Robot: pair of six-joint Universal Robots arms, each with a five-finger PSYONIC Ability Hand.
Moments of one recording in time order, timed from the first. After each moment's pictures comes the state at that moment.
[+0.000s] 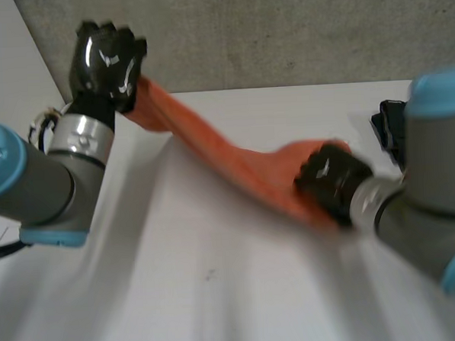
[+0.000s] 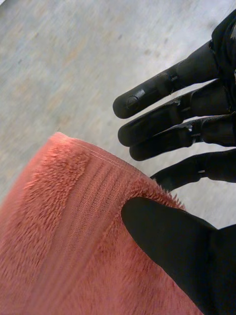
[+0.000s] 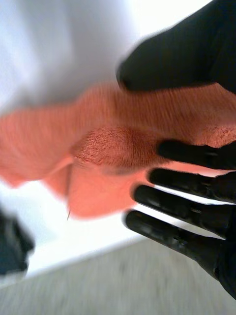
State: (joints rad) left arm 4.31 -1.89 -1.56 3.87 -1.46 3.73; right arm 2.10 -1.24 1.43 0.30 1.53 2.27; left_hand 1.08 1.08 1.08 1.08 0.90; right_hand 0.47 0.58 0.62 0.62 0.44
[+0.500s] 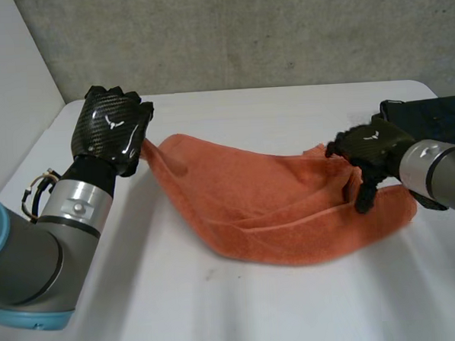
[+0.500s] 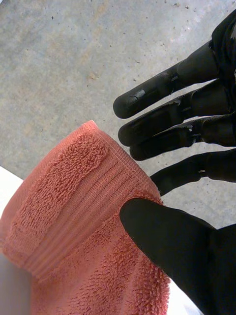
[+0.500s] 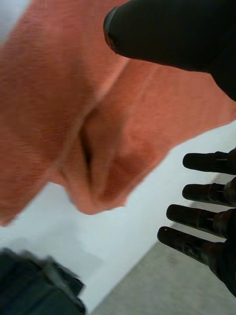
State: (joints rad) left arm 4.31 -1.72 -1.90 3.86 -1.45 3.73; right arm 1.80 -1.17 1.33 0.34 1.29 2.58; left_hand 1.04 1.04 1.04 1.04 0.88; right_hand 0.25 0.28 0.27 0.28 0.10
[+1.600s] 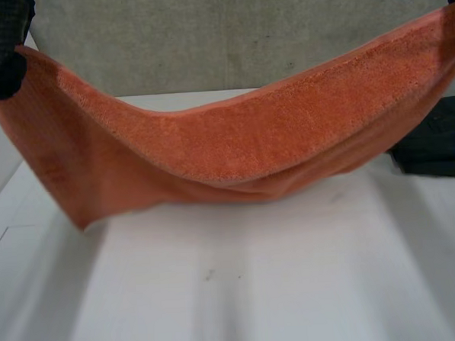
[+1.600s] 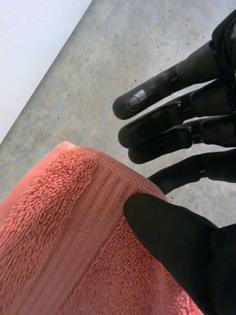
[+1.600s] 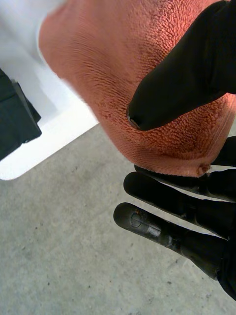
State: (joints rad) left arm 4.51 -1.31 -1.63 3.28 -1.38 3.80; right arm 1.55 -1.50 0.91 0.68 1.13 2.49; left_hand 1.11 1.17 1.16 1.17 0.95; right_hand 0.99 1.17 1.18 1.19 0.99
